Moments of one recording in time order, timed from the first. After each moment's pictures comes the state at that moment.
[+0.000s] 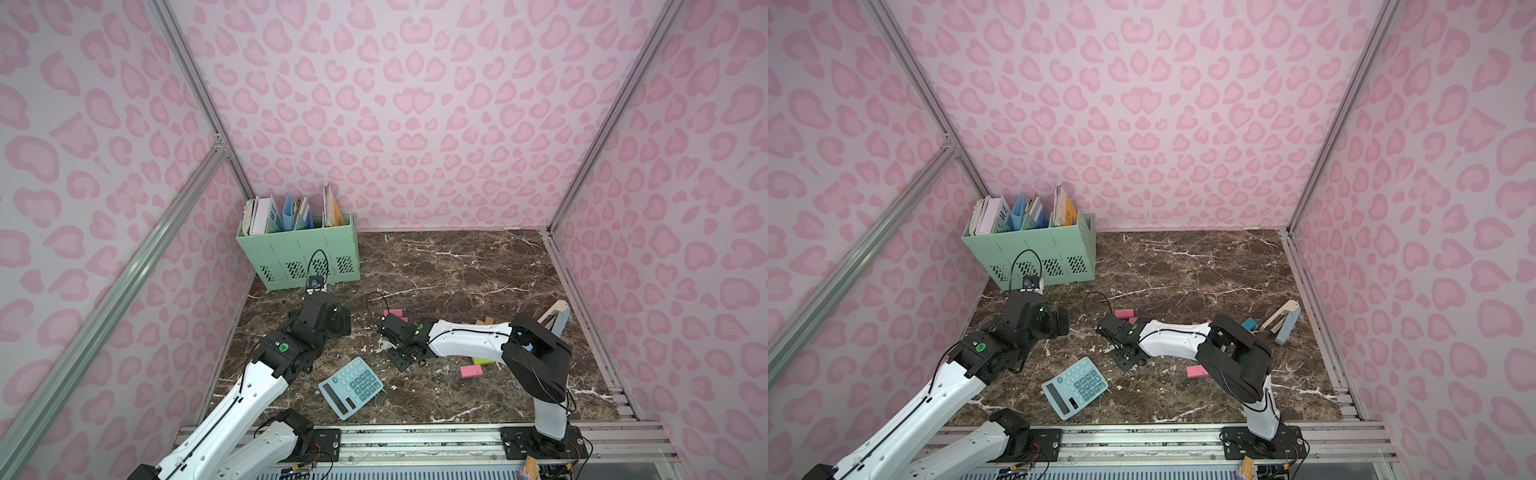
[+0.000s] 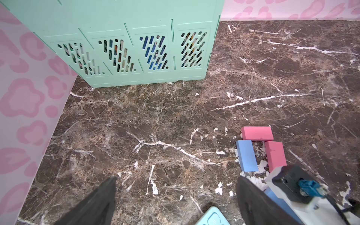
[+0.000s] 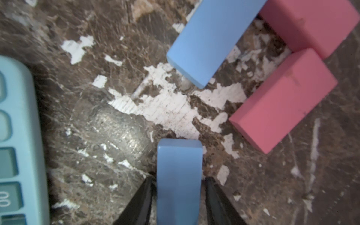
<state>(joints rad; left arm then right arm) -0.51 0.89 0.86 -0.75 -0.45 -0.41 1.11 1.94 1.26 -0.55 0.14 0.26</state>
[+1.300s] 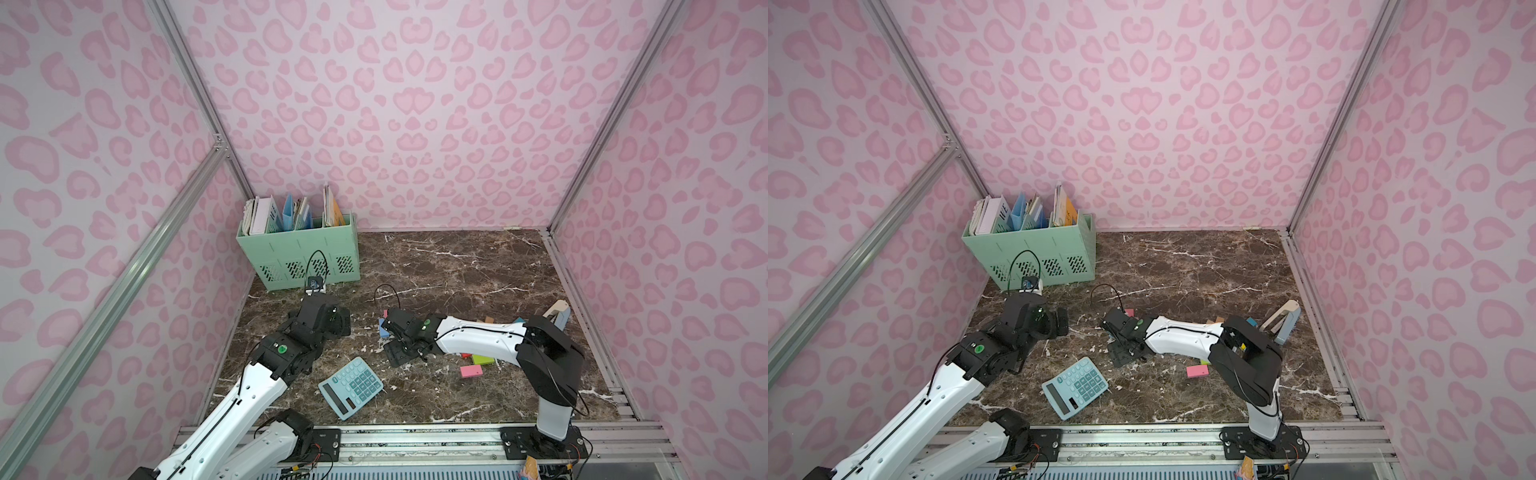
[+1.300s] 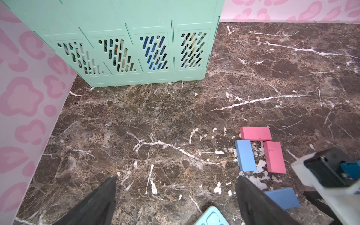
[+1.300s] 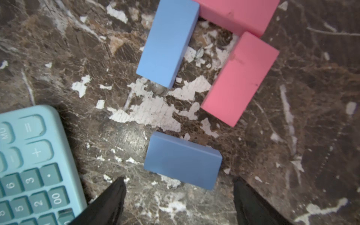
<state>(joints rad) -0.51 0.88 0.86 -0.75 -0.44 -0.42 1.08 1.90 1.27 -0.58 0.11 0.52</state>
